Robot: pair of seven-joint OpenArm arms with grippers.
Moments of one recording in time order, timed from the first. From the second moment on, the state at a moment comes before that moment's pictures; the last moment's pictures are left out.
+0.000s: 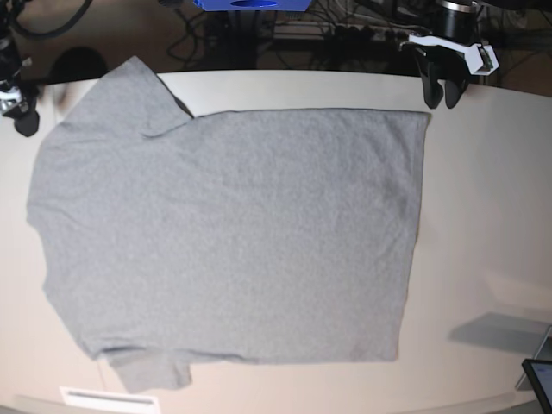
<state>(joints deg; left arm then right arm) 55.1 -14.1 -19.9 106.2 -28.8 -14.0 -11.9 -26.4 0.8 58.2 106.9 60.0 13.9 -60.5</state>
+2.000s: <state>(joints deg) 55.1 -14.3 -19.9 106.2 -28.8 -14.0 -12.1 -10.9 4.1 53.9 81.4 60.8 18.1 -66.6</state>
